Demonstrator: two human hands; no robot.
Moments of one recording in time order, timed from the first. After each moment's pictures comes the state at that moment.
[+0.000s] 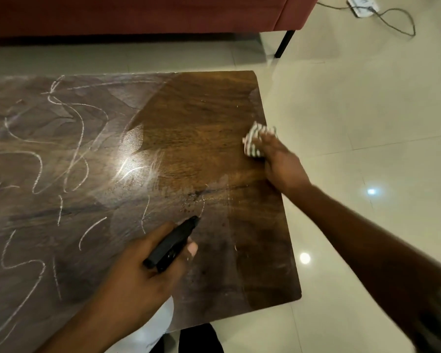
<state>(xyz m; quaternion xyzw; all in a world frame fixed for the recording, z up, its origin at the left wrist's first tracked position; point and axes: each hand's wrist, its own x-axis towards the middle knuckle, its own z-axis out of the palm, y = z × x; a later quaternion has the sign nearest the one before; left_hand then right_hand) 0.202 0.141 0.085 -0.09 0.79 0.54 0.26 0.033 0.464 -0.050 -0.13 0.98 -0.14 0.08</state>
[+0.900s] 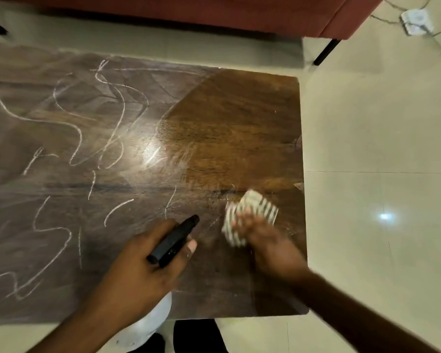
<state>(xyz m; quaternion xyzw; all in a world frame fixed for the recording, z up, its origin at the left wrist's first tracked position) 0.213 0.115 0.100 -0.18 0.78 0.54 0.26 0.187 0.417 -0.054 -0.31 0.93 -0.15 0.14</state>
